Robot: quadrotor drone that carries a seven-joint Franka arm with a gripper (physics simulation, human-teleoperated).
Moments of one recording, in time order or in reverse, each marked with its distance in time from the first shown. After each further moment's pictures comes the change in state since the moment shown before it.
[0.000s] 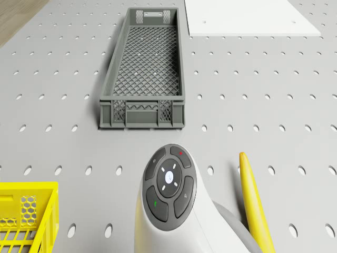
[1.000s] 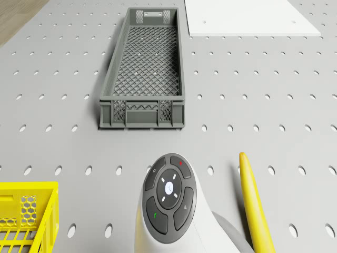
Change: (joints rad) arm 0.002 0.014 -0.025 0.009 -0.028 -0.002 -0.006
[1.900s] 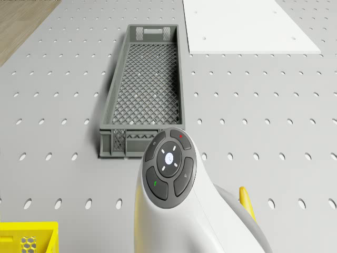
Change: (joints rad) arm 0.019 0.001 0.111 -0.043 0.105 -0.049 0.005
